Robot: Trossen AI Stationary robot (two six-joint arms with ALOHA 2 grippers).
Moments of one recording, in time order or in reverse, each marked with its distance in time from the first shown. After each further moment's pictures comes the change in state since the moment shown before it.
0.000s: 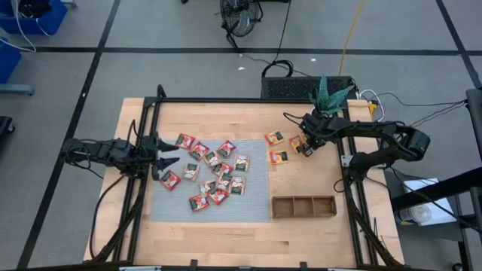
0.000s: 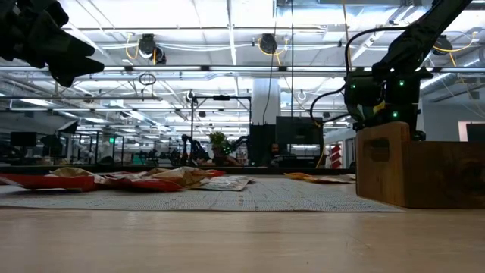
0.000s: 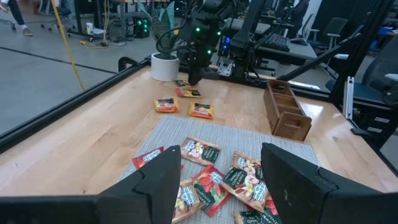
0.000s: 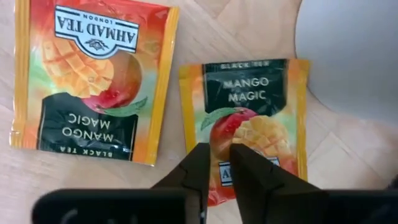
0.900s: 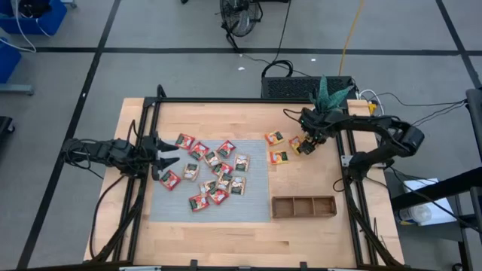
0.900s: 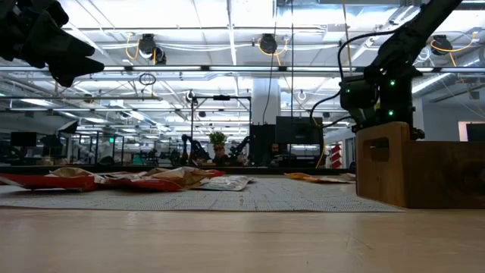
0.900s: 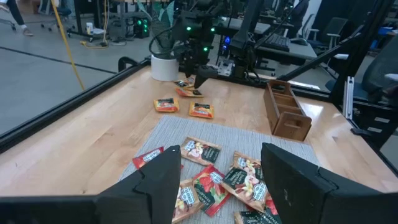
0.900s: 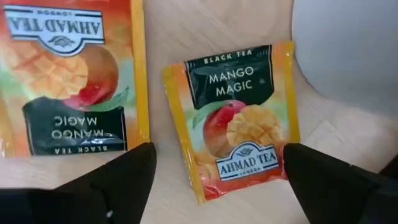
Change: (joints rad) left arm 0.000 0.000 0.000 0.000 0.000 0.000; right arm -0.080 0.123 0.056 -0.079 -0.037 -0.048
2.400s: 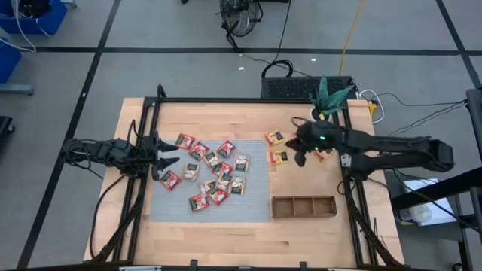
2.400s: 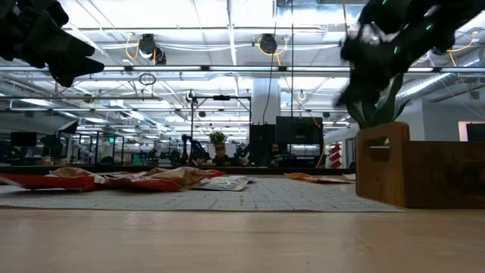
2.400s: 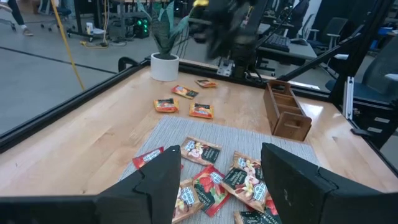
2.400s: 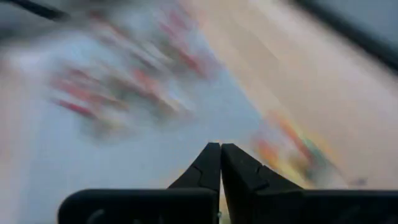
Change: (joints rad) left arm 0.000 0.000 0.000 0.000 0.000 0.000; right arm 0.451 -0.558 -0.115 0.605 -0.251 0.021
